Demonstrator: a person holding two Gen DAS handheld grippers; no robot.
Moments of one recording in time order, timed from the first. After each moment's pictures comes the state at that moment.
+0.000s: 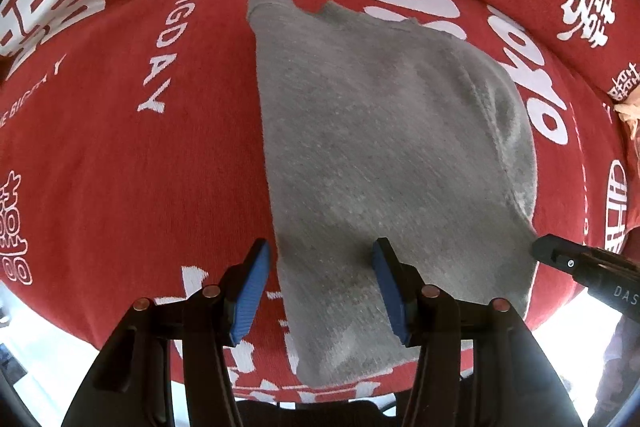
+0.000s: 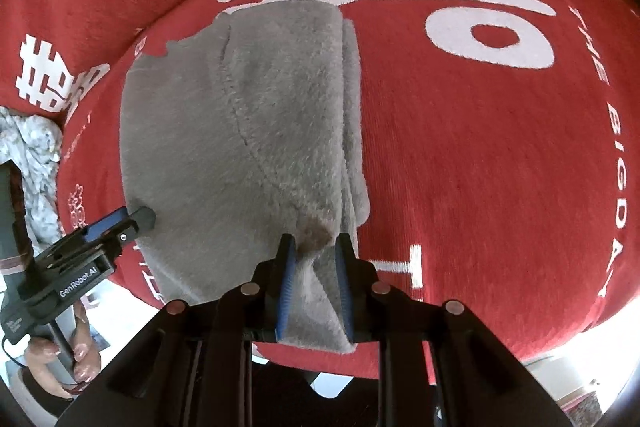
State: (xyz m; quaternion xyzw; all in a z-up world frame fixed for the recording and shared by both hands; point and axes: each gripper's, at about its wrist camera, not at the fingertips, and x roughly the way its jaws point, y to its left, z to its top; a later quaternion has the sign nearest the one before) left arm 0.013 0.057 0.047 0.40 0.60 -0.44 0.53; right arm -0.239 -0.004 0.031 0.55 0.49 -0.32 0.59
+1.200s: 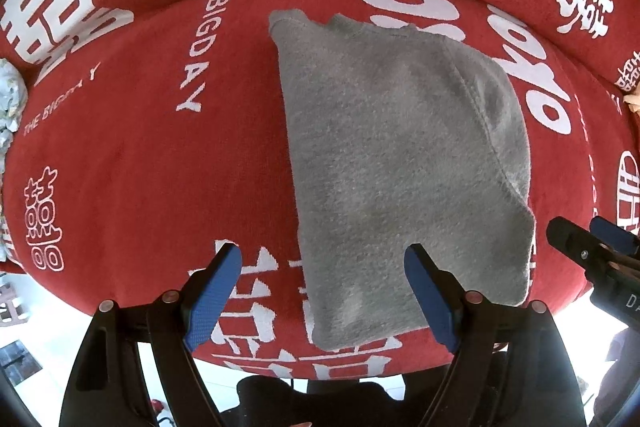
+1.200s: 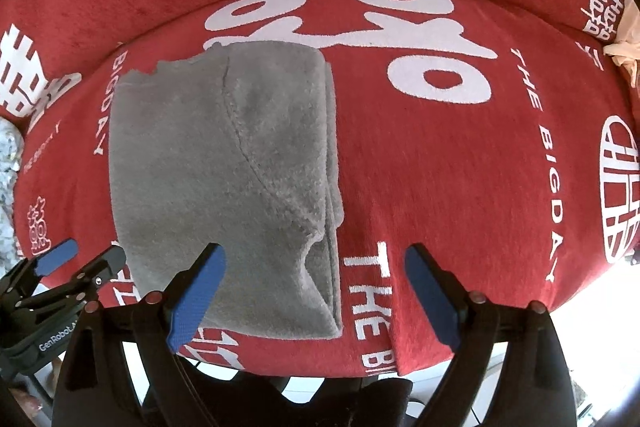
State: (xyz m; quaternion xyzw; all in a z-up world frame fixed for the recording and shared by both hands) left arm 0.004 0.069 0.084 0.43 0.57 -0.42 0.56; right arm -0.213 0.010 0.077 0.47 0.52 -0.42 0.58
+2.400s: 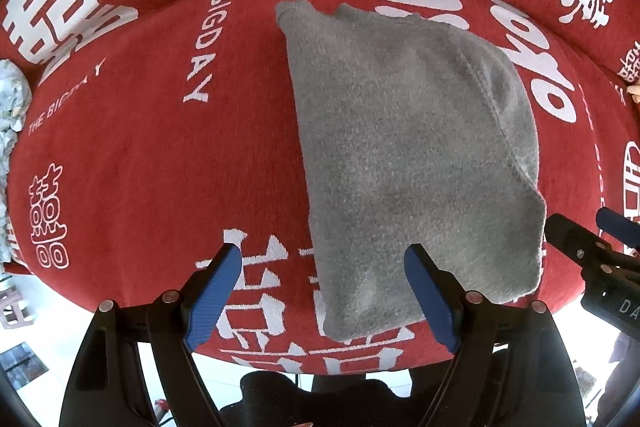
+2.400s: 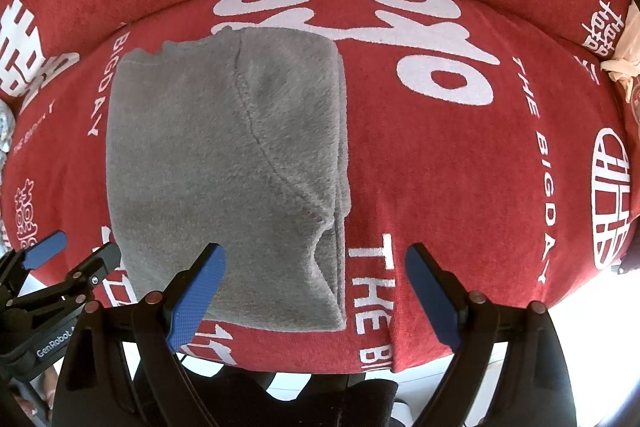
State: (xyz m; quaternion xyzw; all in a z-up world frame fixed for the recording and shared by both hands) left arm 0.005 0.079 0.083 0.44 0.57 -0.42 0.55; right arm -0.198 0.022 0.076 0.44 0.54 -0.42 0.58
